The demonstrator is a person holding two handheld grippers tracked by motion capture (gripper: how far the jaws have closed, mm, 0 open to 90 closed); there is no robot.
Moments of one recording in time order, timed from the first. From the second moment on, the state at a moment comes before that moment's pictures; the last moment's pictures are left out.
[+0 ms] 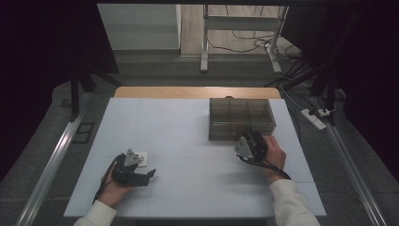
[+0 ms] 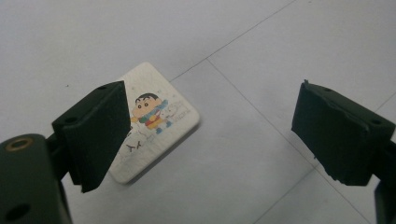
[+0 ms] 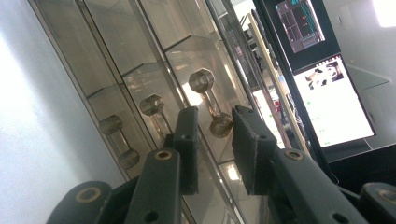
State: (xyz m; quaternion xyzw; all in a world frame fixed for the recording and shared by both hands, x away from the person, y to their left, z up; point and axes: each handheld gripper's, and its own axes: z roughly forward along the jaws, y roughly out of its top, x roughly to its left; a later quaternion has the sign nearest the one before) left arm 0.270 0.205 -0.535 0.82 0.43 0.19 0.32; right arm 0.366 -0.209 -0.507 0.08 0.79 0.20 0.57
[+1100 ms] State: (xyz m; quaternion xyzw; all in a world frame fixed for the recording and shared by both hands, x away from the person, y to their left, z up) left arm 0.270 0.205 -0.536 0.82 0.43 0.20 0.32; right arm 0.365 -0.211 -0.507 0.08 0.79 0.19 0.58
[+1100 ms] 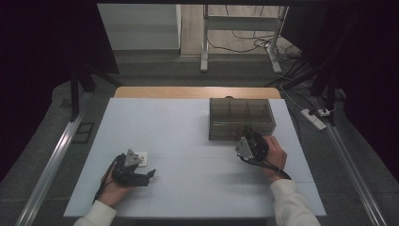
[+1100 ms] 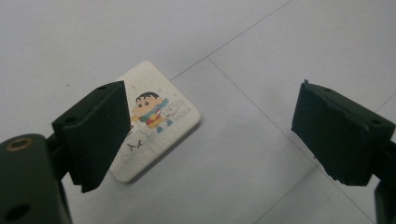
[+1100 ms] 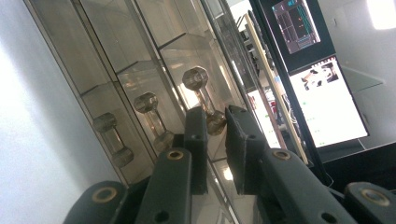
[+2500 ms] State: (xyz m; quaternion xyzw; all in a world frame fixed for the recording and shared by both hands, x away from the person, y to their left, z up) left arm 0.270 0.206 -0.536 0.83 0.43 0.20 0.31; right arm 0.364 -0.209 -0.507 0.07 0.79 0.18 0.59
